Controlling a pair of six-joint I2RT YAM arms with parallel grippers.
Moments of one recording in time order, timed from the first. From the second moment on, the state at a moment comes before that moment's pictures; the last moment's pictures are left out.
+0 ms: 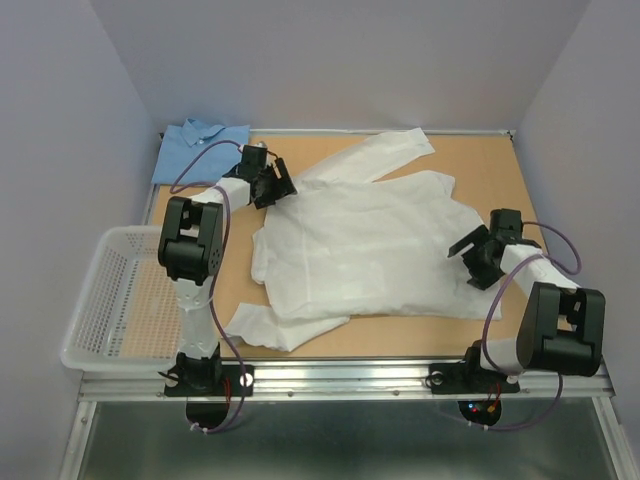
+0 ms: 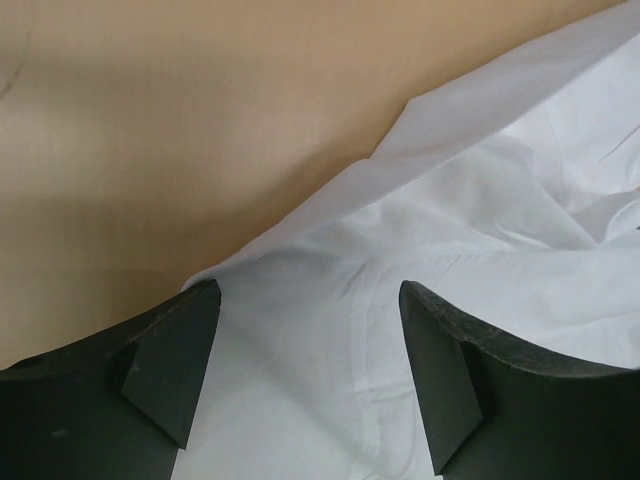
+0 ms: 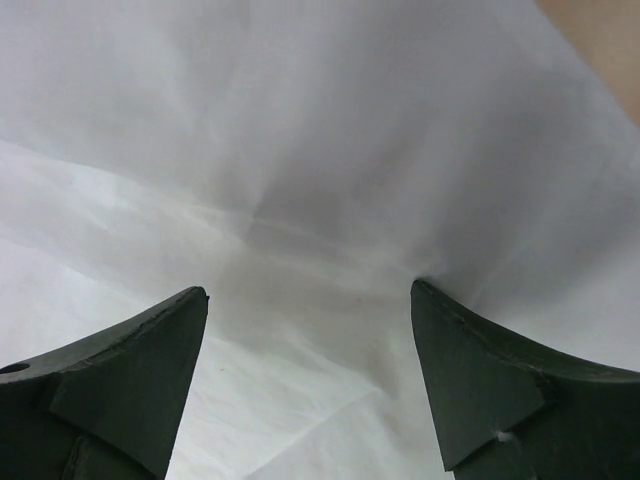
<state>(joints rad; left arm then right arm) -0.24 2.08 1.44 -0.18 0.13 -0.58 -0.17 1.37 0.70 -0.44 -0.01 0.80</state>
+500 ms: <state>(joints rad) -0.26 1.96 1.41 -0.28 0.13 -0.54 -0.21 1.37 1.03 -0.63 0.05 0.63</state>
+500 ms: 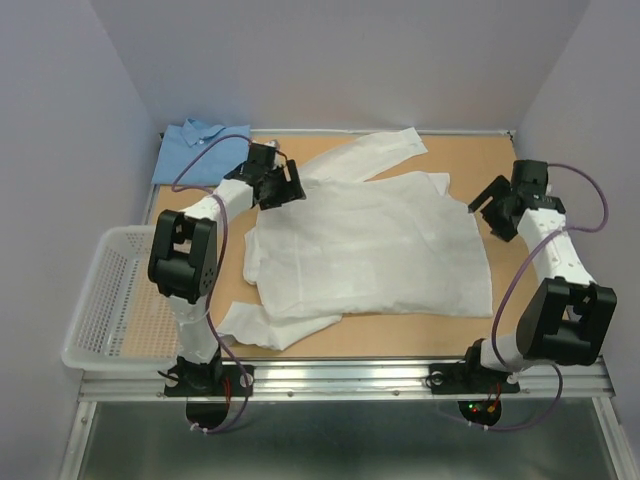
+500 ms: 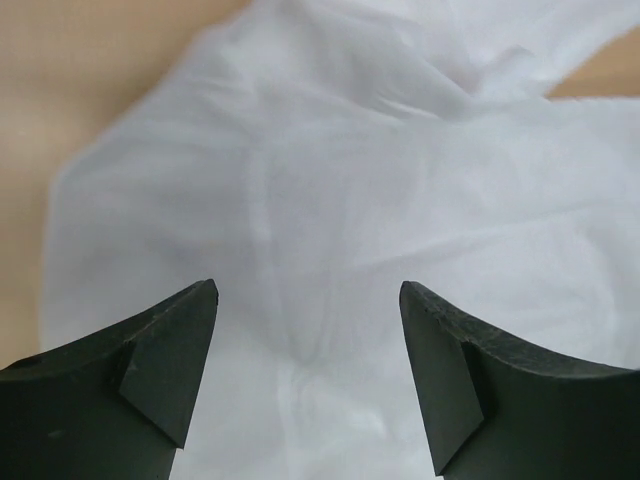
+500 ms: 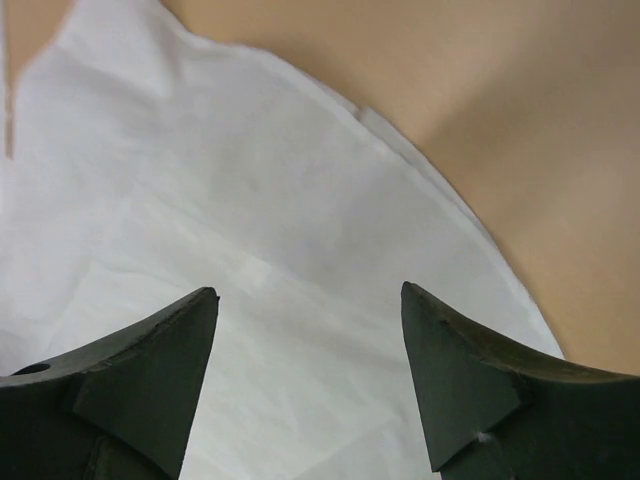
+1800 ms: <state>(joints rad) -0.69 1.80 1.09 -0.28 0.20 -0.32 -0.13 2.30 1.81 -0.39 -0.25 0.45</state>
